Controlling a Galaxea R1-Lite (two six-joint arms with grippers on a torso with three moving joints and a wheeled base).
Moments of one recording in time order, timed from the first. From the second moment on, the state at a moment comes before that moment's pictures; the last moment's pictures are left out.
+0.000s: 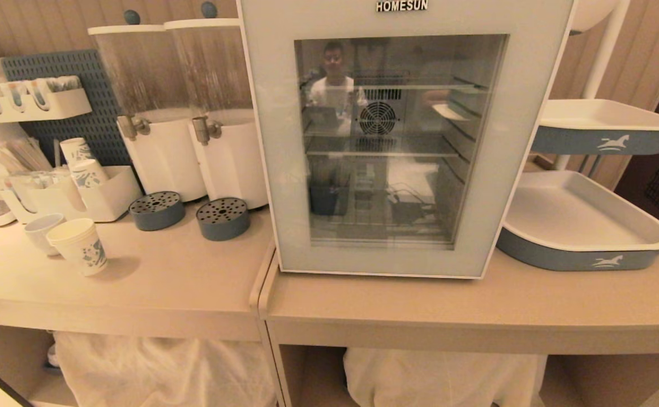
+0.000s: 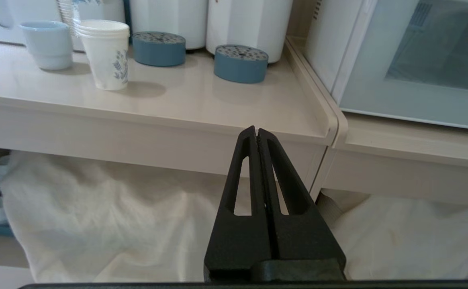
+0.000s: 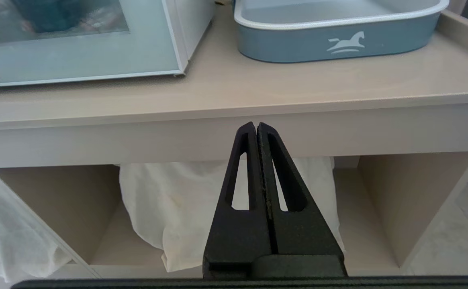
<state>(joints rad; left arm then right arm) 0.00 0.00 0.00 -0.13 -0.01 -0.14 0.00 0.00 0.00 0.00 0.00 0.05</state>
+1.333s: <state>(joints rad) -0.26 0.69 -0.57 0.03 -0.18 -0.19 0.00 0.00 0.00 0.00 0.00 0.05</state>
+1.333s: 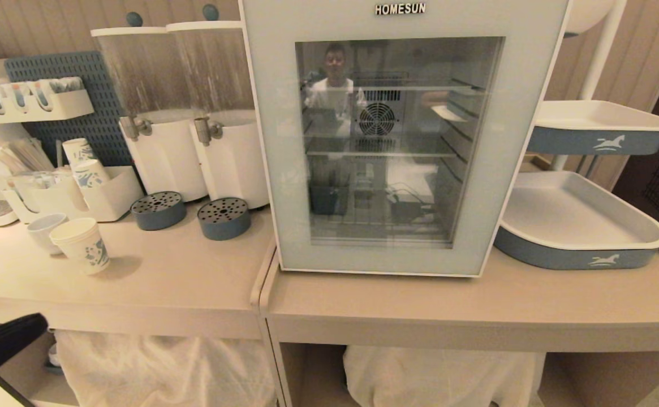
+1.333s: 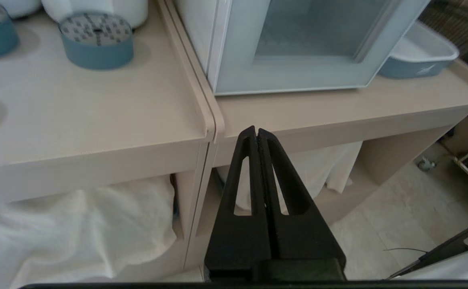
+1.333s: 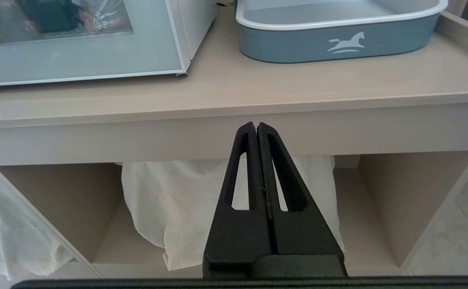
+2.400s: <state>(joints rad) 0.08 1.52 -0.85 -0.36 -1.12 0.25 0.00 0.00 0.00 0.00 0.00 0.05</state>
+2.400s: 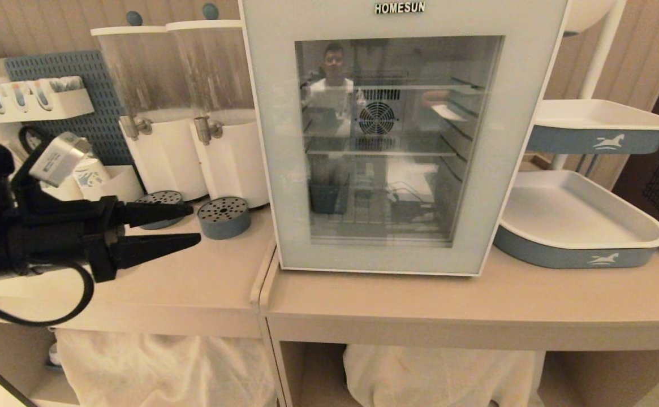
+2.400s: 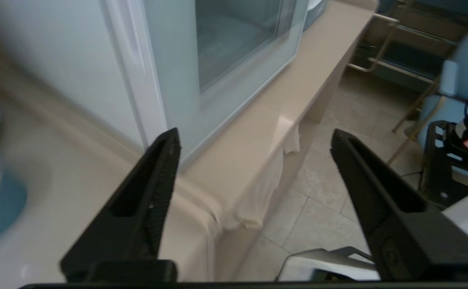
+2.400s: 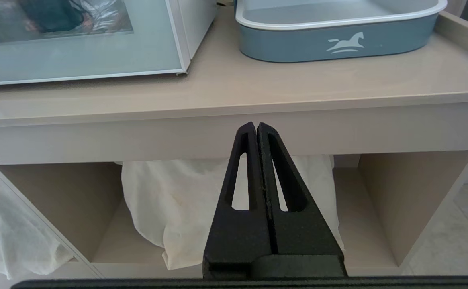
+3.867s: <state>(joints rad) -0.03 2.05 -1.43 -0.36 -1.37 0.23 0.00 0.00 0.00 0.00 0.00 0.05</state>
